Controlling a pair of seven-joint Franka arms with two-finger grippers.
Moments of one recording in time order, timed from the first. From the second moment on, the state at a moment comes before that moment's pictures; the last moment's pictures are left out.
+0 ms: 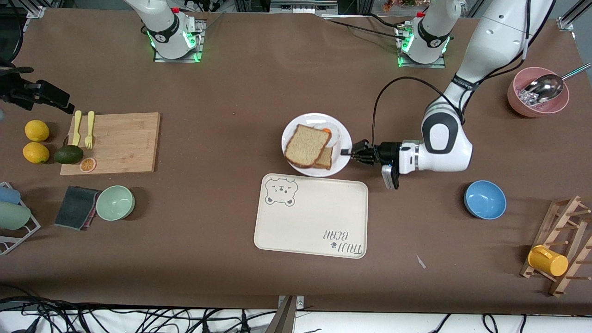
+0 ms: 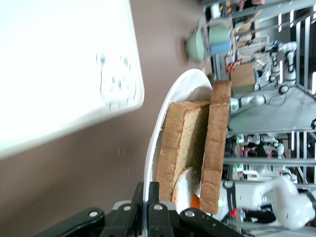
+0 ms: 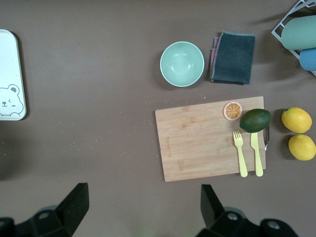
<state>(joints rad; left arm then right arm) 0.08 0.59 -0.36 -1.88 -1.21 2.07 0.92 0.01 0.04 -0.02 -1.50 0.00 1.50 0.08</state>
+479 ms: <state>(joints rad) 0.03 0.92 -0.27 -1.50 -1.21 2.09 0.85 0.01 0.04 -0.02 -1.50 0.00 1.51 0.08</state>
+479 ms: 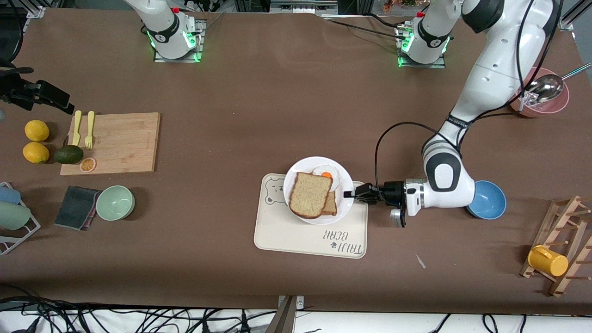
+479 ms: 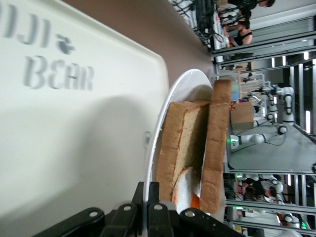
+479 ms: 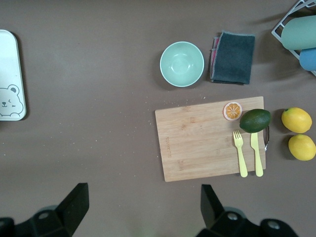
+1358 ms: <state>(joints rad) -0.05 1.04 -0.23 -1.35 -1.21 2.18 0.80 0.01 0.04 -0.02 -1.50 0.00 1.51 0.08</state>
